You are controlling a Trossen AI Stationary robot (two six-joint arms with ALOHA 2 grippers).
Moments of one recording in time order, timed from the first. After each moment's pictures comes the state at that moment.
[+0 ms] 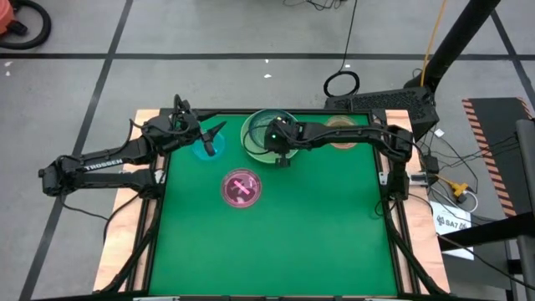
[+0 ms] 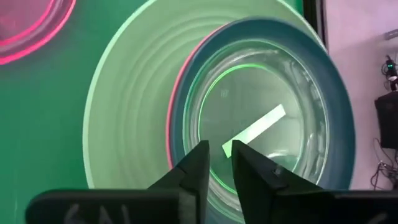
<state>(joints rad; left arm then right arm) 0.39 0.82 0.59 0.24 -0.13 0.27 -0.28 1.91 1.41 -0.49 0.24 -0.40</state>
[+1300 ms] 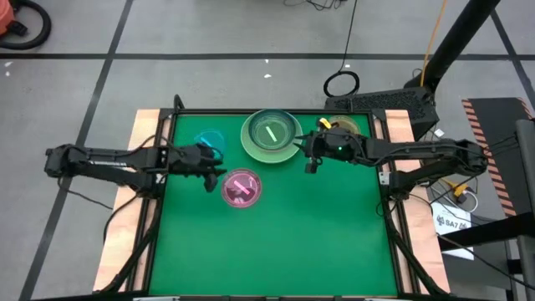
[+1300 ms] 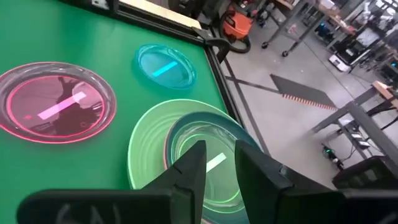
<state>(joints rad) 0.06 0.91 0.59 -0.38 -0.16 -0.44 -0.17 1.21 0.78 0.03 0.27 -0.40</state>
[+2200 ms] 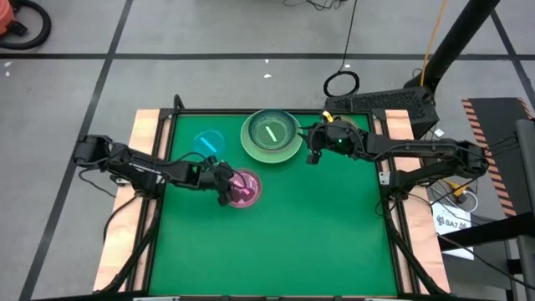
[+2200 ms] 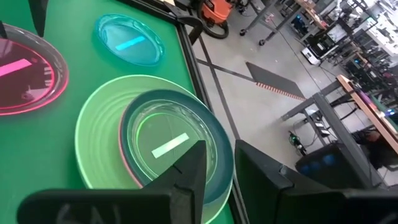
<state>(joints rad) -0.06 1.36 0.59 -0.26 -0.32 -0.38 -0.26 1.21 0.78 0.01 0.31 -0.50</state>
